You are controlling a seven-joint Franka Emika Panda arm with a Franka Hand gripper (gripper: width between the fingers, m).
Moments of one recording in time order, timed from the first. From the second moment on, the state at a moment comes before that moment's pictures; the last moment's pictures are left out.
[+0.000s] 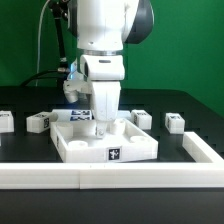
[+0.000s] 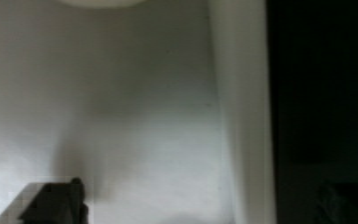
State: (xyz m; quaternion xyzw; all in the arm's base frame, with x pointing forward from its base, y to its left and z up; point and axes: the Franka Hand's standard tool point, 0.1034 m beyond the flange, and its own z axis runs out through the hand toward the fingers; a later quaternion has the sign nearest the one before) arm 0.434 -0.019 0.008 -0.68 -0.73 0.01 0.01
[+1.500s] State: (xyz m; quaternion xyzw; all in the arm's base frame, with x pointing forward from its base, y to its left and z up) arm 0.434 0.005 0.008 -0.70 -0.71 0.01 0.02
